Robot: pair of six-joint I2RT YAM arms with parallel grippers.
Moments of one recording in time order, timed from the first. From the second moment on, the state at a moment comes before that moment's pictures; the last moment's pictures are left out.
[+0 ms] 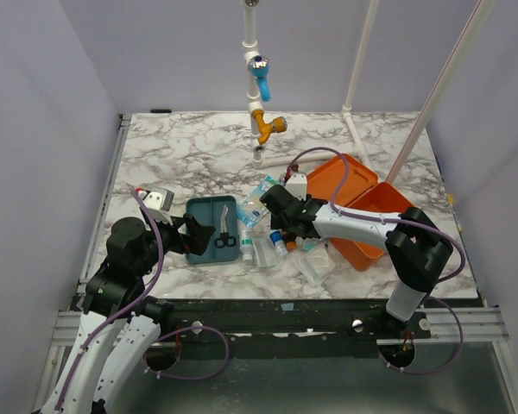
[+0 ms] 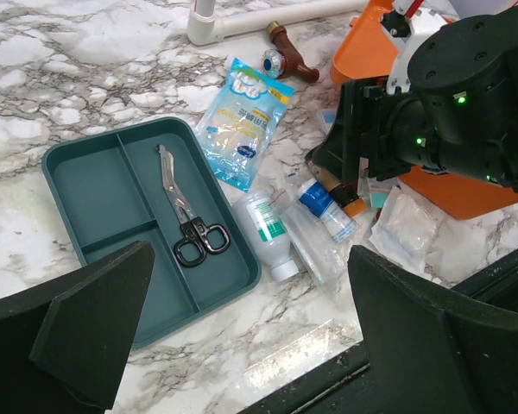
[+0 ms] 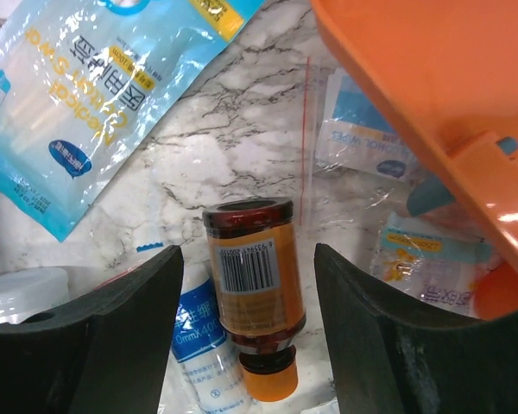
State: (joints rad) left arm -0.34 0.43 0.71 -0.58 0.21 -0.30; right arm 0.90 1.74 1.13 -0.42 0.57 0.76
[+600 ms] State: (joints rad) left arm -0.34 0.43 0.71 -0.58 0.21 -0.30; right arm 0.89 1.78 1.08 -0.33 0.49 0.75
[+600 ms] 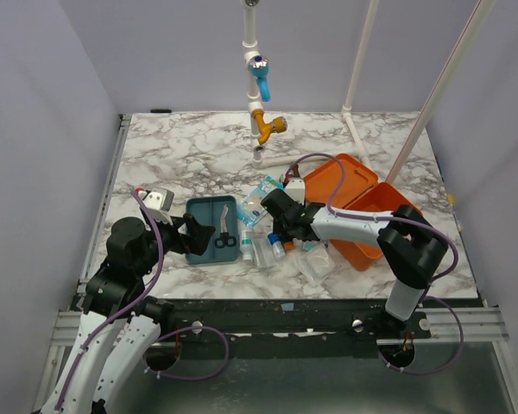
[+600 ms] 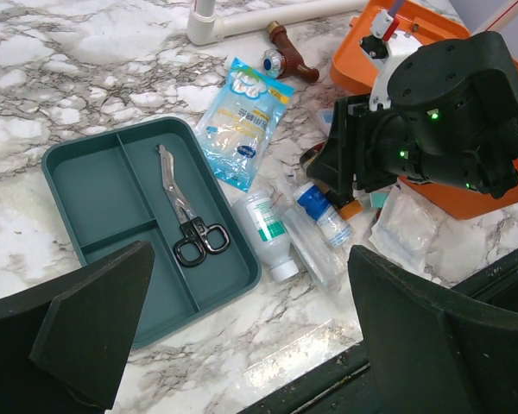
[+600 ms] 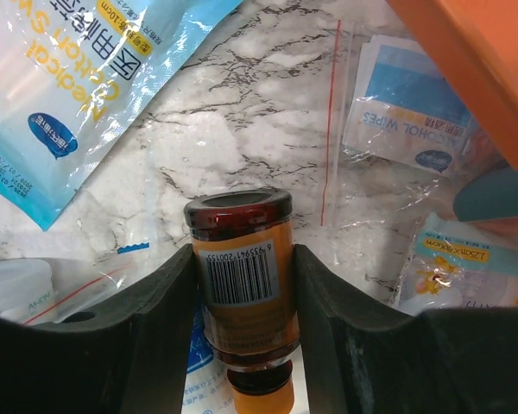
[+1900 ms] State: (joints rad) left arm -0.34 0.43 0.71 -0.58 0.22 -0.30; right arm 0.89 1.12 1.10 -0.70 0.71 0.13
